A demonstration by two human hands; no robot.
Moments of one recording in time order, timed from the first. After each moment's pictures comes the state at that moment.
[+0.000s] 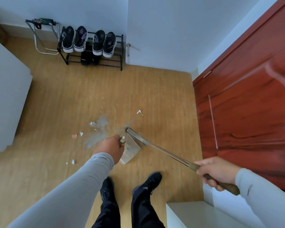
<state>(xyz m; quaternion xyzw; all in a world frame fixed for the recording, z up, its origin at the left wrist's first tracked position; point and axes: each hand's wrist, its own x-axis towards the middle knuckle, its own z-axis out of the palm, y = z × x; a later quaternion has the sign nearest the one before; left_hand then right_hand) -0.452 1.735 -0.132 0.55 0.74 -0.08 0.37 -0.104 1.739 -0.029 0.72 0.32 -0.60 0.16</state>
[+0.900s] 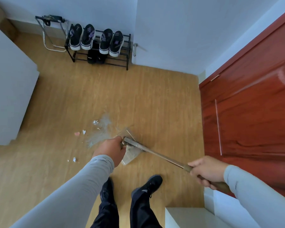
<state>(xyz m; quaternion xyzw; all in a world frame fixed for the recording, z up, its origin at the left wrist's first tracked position) -0.451 1.739 -0.134 0.55 0.75 -0.07 0.37 -0.123 1.769 -0.057 0.66 0.40 -0.57 0.27</state>
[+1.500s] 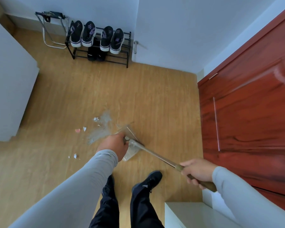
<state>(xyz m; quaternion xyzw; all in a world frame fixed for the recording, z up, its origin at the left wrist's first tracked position) -0.459 1.726 -0.130 0.56 0.74 -0.08 0.36 -0.156 1.730 -0.066 0.69 0.34 -0.60 0.23</state>
